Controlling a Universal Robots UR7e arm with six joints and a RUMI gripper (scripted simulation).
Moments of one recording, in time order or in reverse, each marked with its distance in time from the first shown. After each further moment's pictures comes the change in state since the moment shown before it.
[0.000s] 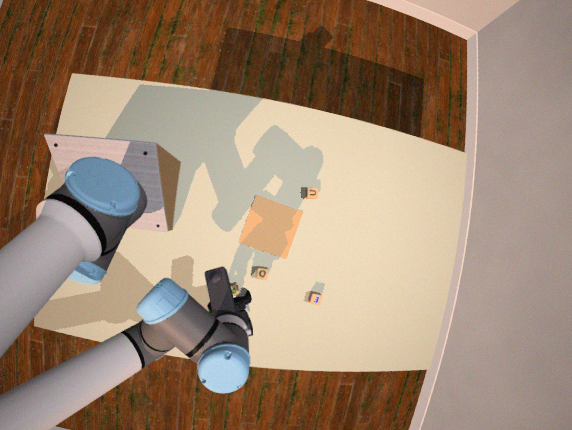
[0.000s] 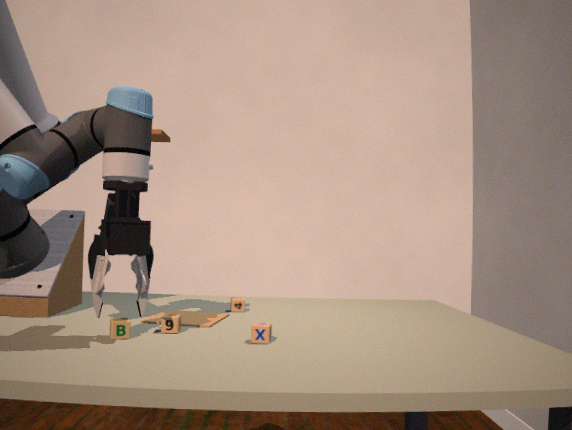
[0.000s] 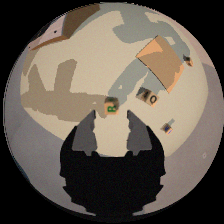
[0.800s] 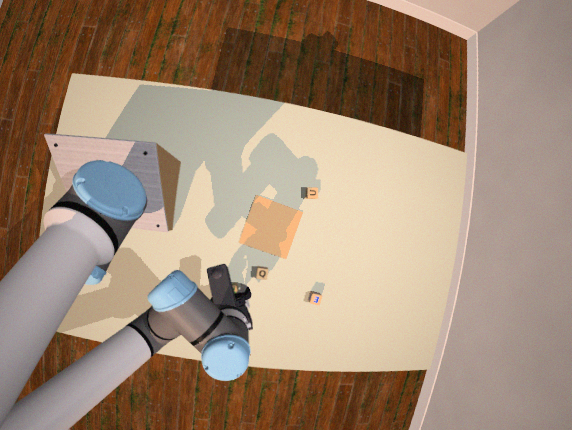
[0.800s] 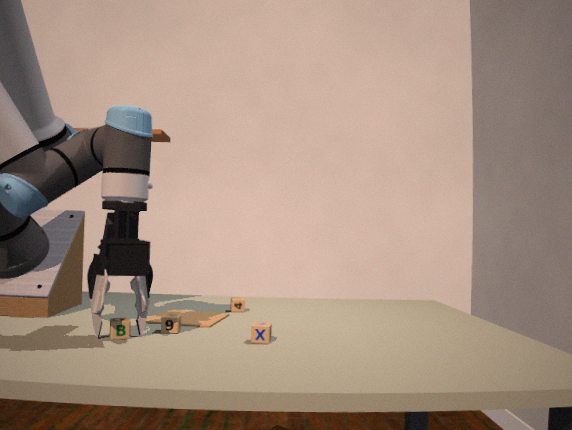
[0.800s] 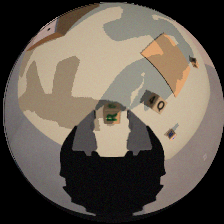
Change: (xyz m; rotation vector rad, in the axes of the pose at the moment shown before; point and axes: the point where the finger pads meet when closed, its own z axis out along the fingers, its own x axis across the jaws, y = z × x) arm 0.000 0.000 0.032 0.002 -0.002 -0.001
